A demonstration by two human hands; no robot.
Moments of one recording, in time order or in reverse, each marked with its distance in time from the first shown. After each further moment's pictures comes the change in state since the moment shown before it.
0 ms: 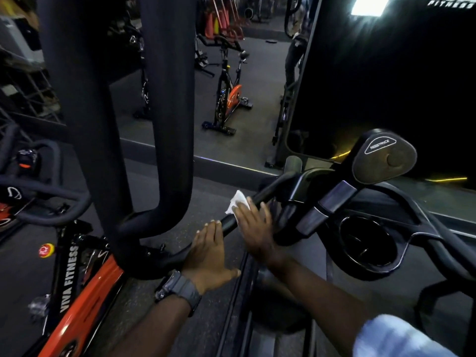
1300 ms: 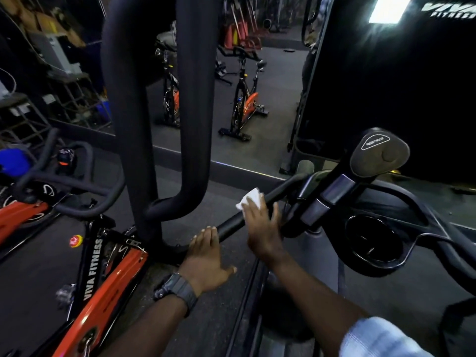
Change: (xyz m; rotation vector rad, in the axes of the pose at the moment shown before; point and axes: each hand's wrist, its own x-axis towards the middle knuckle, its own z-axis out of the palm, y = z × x) left_hand -0.035 -0.022 0.006 0.034 0.041 -0.081; right_hand -0.003 -0.023 -0.014 -0.148 -0.038 0.049
